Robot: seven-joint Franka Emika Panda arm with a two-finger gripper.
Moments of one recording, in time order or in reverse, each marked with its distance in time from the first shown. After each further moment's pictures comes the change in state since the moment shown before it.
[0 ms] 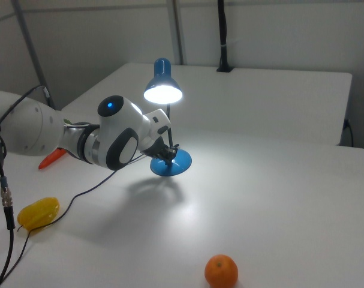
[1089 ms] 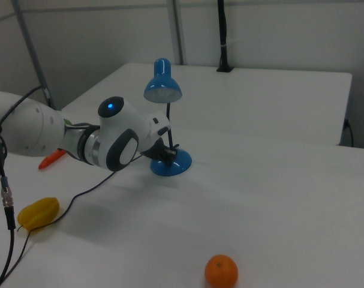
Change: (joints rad) arm 0.000 0.005 0.000 0.001 0.000 0.000 0.000
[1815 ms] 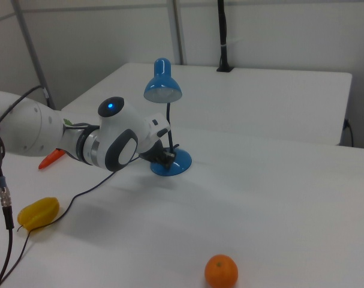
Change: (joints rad) arm 0.000 -0.009 0.000 -0.016 0.000 -0.024 -0.009
